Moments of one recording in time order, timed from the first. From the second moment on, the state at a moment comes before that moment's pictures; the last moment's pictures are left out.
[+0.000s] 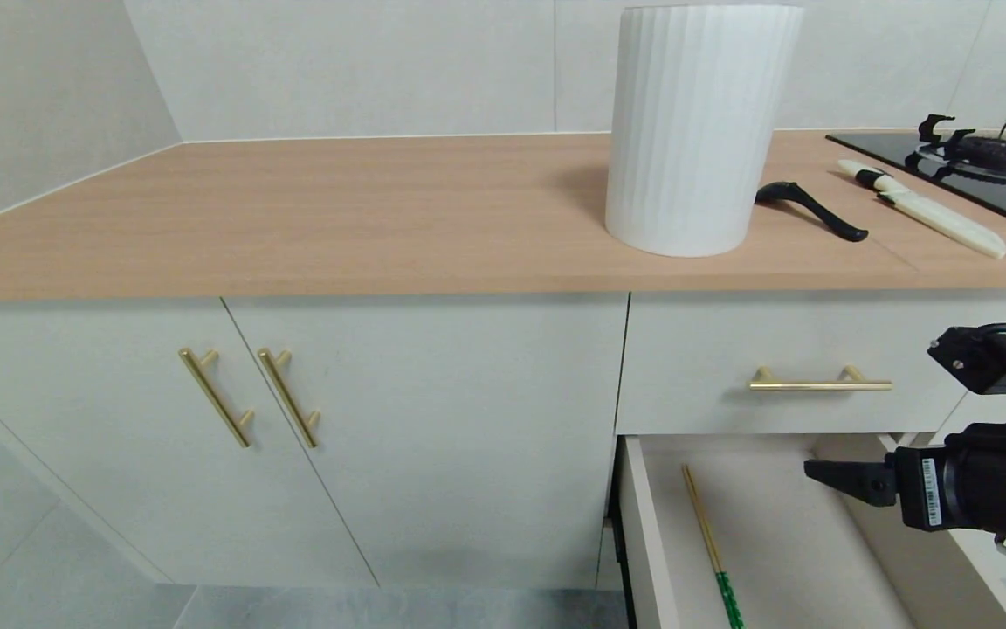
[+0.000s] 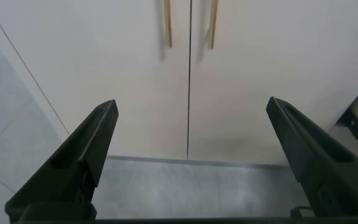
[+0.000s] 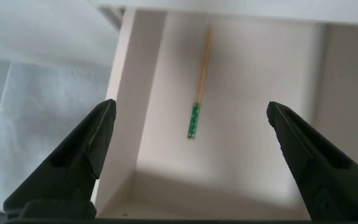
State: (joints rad) left arm 0.01 0.00 0.00 0.00 0.05 -0.01; right arm 0.38 1.29 -0.65 -0.03 -0.06 0.23
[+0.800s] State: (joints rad) left arm 0.01 0.00 0.00 0.00 0.05 -0.01; right arm 0.38 1.27 -0.63 -0.04 -0.06 0.20
